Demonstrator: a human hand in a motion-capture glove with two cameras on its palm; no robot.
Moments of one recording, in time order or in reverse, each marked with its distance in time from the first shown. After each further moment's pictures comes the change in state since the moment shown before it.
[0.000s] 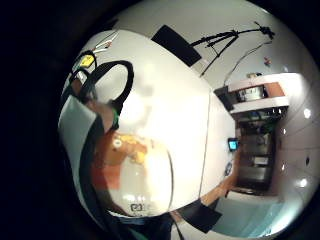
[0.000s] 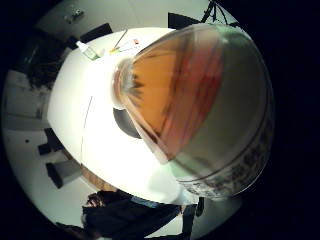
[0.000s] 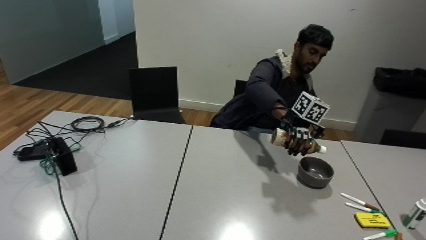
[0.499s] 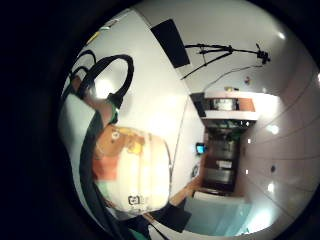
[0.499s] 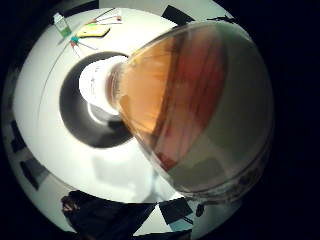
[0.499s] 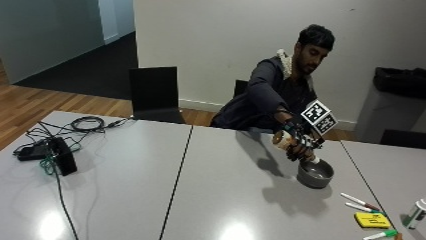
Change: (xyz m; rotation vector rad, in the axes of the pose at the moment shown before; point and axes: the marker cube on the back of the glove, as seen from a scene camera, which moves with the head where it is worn) arm -0.012 -0.021 0.013 -0.024 0.393 -0.130
